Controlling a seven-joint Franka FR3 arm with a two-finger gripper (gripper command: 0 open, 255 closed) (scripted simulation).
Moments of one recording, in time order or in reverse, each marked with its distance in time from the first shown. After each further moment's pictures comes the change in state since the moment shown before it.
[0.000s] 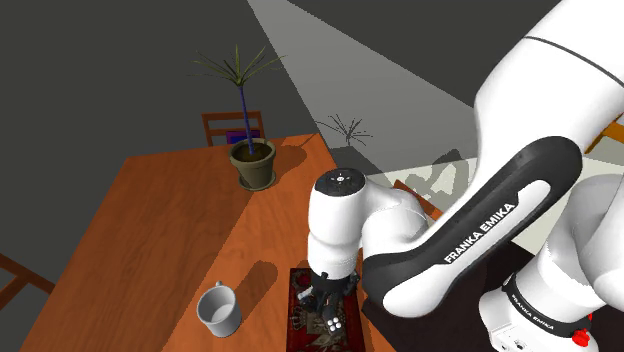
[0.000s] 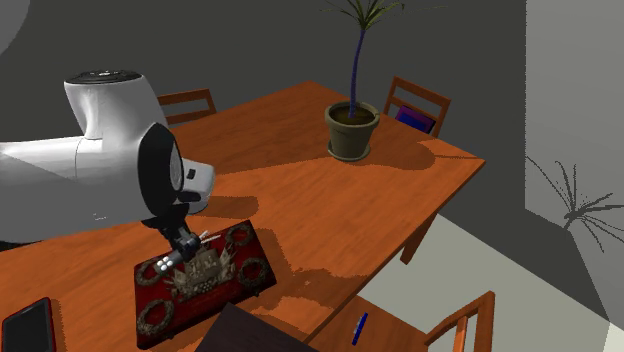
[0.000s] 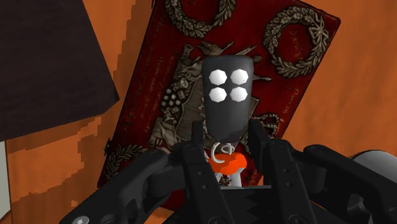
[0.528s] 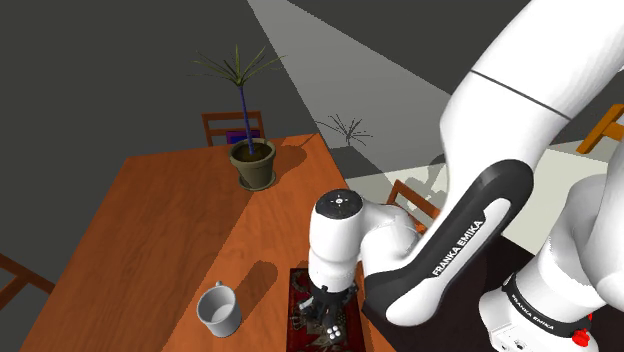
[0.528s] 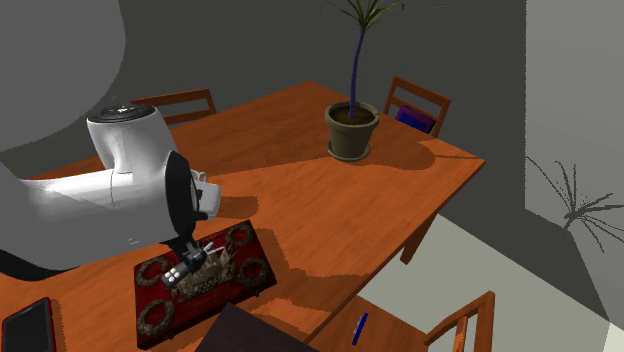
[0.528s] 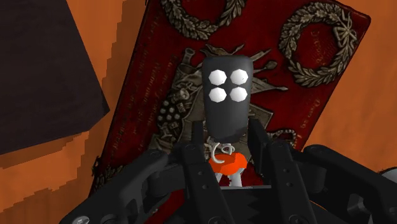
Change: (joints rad) arm 0.030 0.132 -0.048 -0.003 -0.128 0.121 0.088
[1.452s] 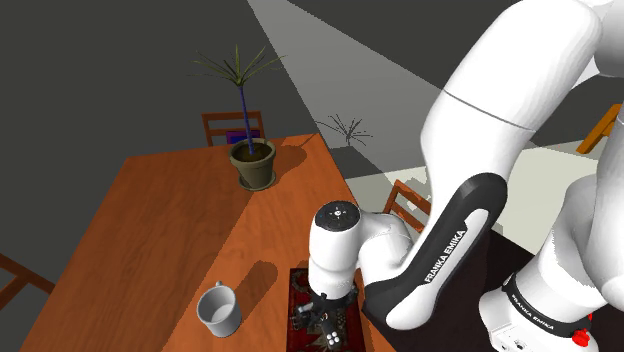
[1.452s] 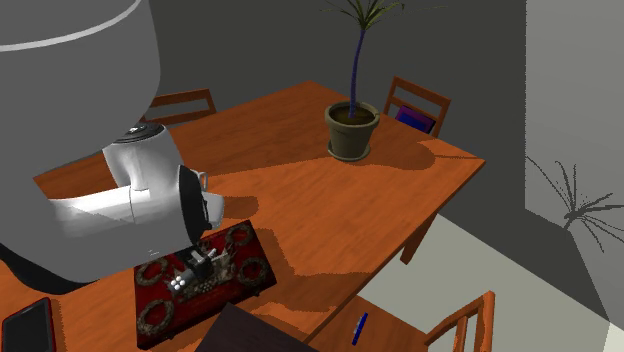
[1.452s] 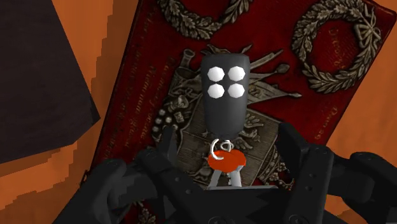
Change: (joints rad) arm 0.044 0.087 -0.062 0.013 -0.086 0.069 0.057
